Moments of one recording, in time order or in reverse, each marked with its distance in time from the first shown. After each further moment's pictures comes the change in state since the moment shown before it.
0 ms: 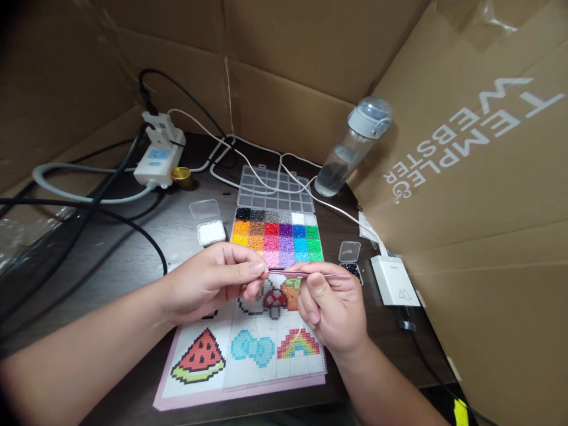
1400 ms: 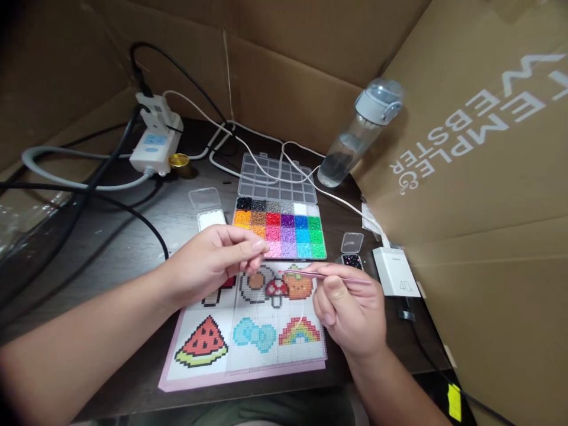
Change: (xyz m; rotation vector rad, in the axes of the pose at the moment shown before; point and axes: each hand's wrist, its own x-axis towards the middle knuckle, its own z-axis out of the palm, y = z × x) left_hand 0.003 0.004 0.002 0.187 0.199 0.115; right_hand -0.019 -0.008 -0.018 -0.207 0.107 -0.033
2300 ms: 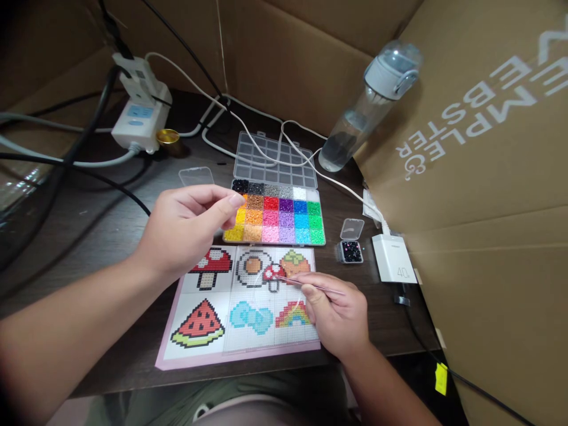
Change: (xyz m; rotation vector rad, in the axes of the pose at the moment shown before) left_hand 0.000 0.009 0.002 0.439 0.542 0.390; right_hand -0.030 0.019 -0.020 -0.416 -0.051 0.056
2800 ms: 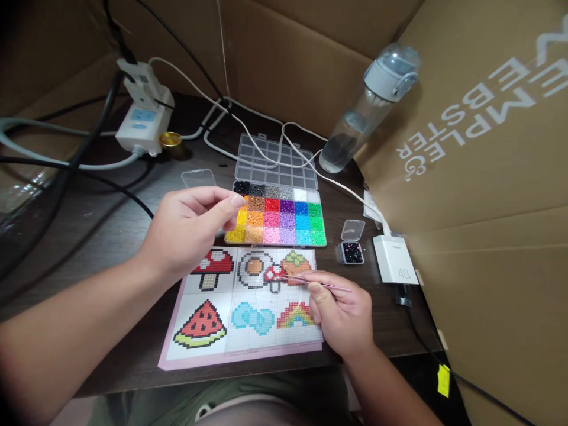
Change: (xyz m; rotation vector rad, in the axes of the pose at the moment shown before) left_hand 0.001 -0.001 -0.001 -0.008 -0.013 -0.021; right_hand -0.001 0.004 -0.003 0.149 0.036 0.083
